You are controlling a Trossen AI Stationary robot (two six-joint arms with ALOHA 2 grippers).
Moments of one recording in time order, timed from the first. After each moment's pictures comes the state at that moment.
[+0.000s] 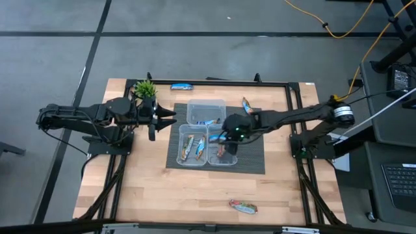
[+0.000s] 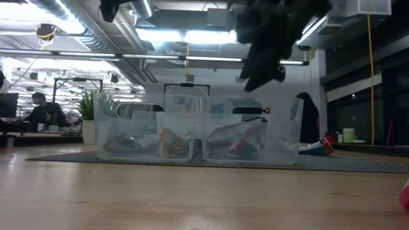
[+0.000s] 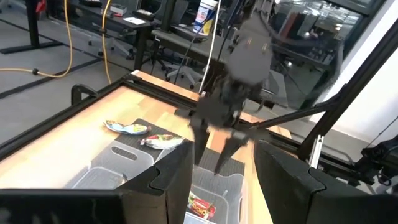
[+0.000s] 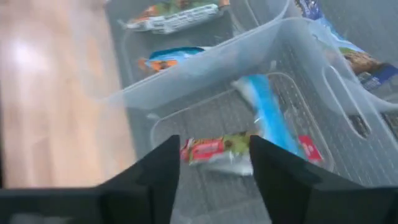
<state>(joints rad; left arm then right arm) -0.02 0.72 0.75 -0.17 -0.17 -0.38 0.02 1.55 1.08 -0.45 -0.05 0.44</state>
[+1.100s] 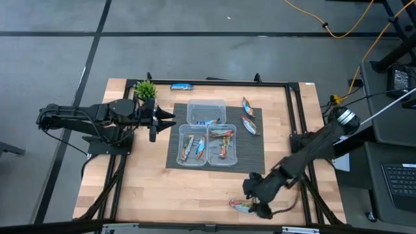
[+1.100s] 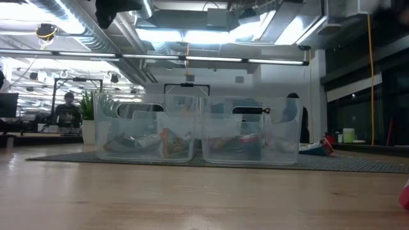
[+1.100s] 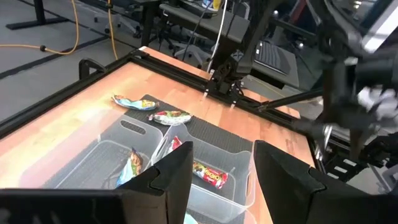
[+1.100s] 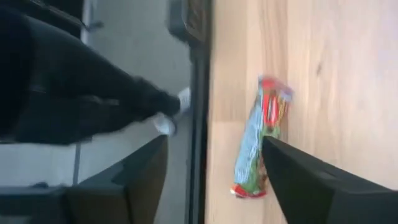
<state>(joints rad) -0.02 0.72 0.75 -0.27 -0.17 -0.41 0.71 1.56 1.08 -0.39 -0.09 0.82</state>
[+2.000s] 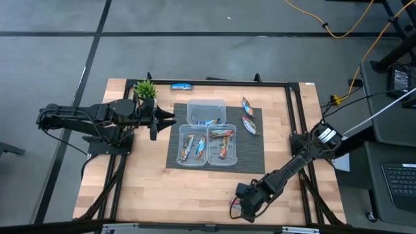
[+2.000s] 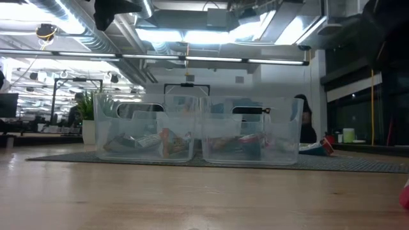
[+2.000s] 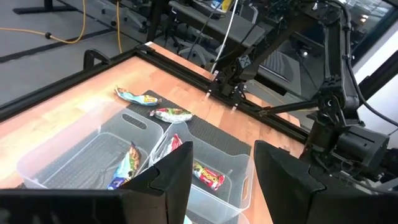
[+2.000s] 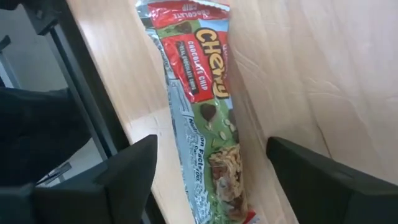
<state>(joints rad) -0.02 0.72 0.75 -0.27 -0.19 -0.49 0.71 1.92 1.09 -0.38 -0.05 1.17</state>
